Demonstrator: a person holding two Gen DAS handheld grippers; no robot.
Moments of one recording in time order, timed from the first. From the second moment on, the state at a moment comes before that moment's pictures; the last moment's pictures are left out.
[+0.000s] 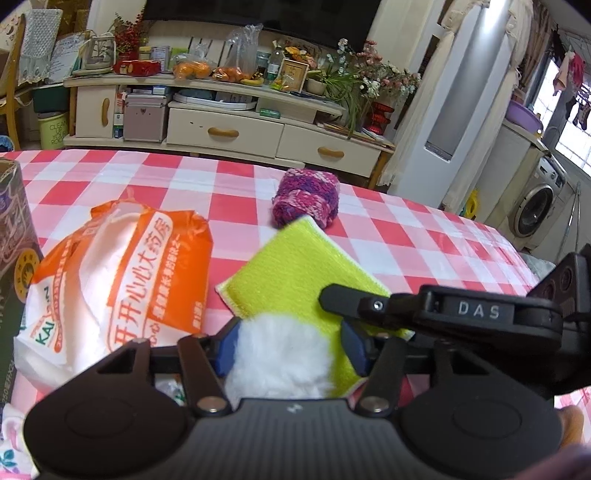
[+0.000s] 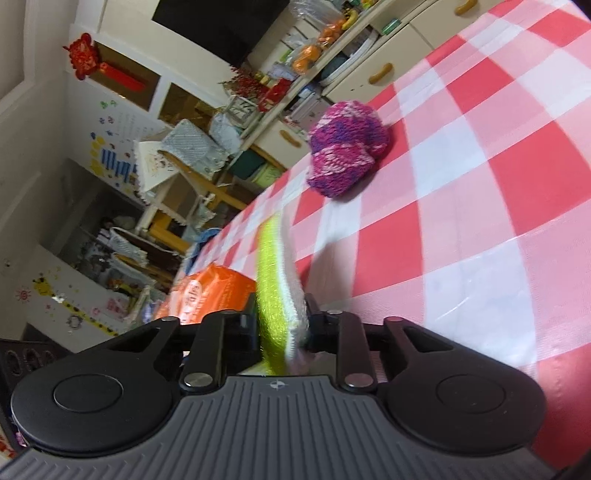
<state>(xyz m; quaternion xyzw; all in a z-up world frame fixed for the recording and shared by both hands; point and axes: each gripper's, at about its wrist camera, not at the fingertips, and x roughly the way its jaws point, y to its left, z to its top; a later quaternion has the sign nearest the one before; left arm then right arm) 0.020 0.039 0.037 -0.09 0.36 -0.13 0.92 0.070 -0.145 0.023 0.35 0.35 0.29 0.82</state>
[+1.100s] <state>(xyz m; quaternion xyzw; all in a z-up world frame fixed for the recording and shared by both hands) -0.008 0.058 0.062 -0.12 0.34 -0.13 0.93 0.025 -0.118 0.064 0.12 0.29 0.19 0.93</state>
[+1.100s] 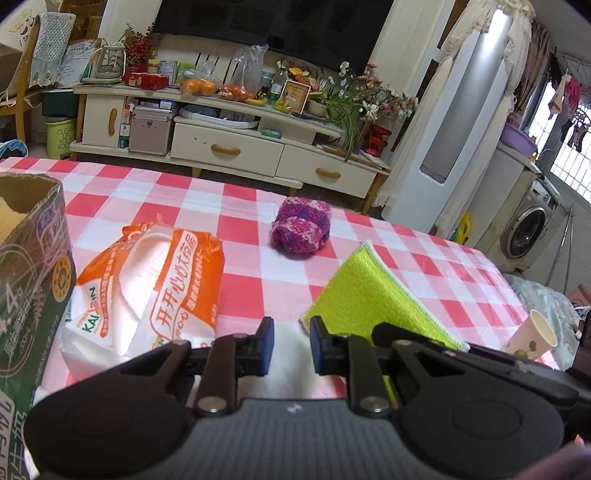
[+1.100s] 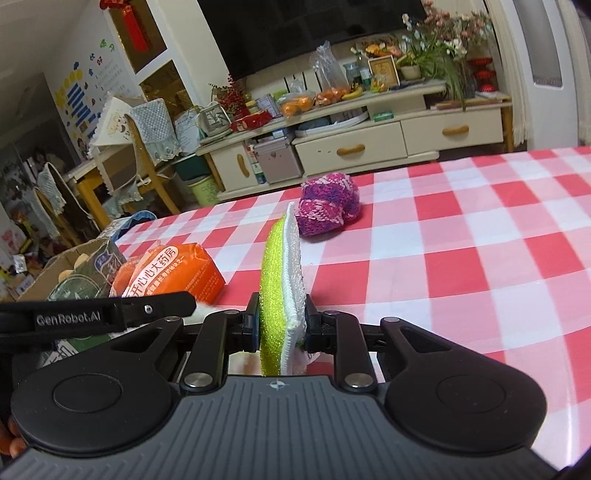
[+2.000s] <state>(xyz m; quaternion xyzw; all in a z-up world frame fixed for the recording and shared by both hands) -0.039 0.079 0.085 -0.15 0.31 -0.17 0.92 -0.034 -0.122 0.067 0.10 0.26 0.12 0.95</state>
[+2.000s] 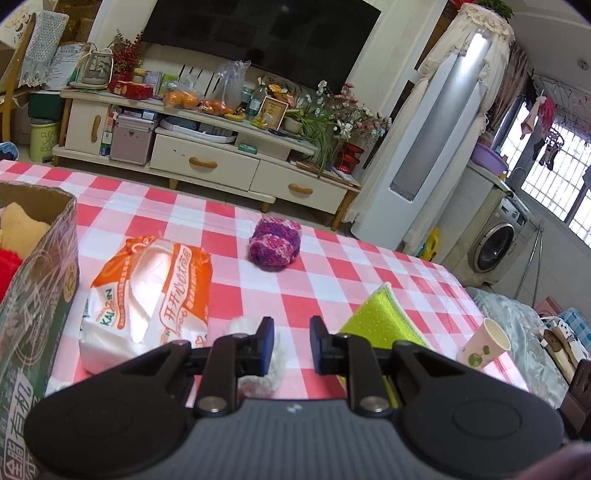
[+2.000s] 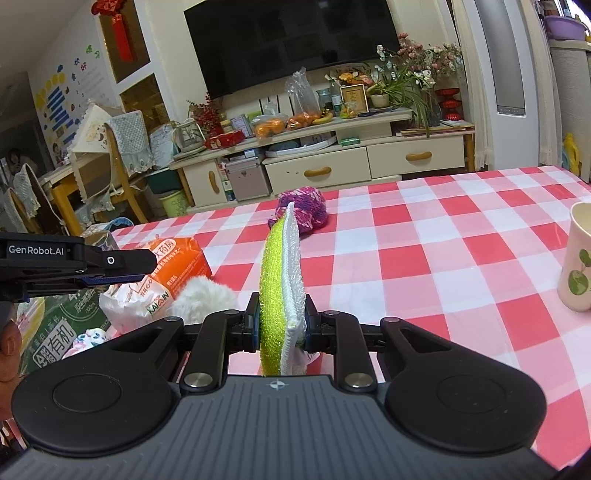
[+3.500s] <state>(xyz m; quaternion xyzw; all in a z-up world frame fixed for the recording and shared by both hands) -0.003 0.036 0.028 -0.05 0.38 -0.10 0.92 -0.034 -0.128 0.052 0.04 0.29 0.09 0.95</state>
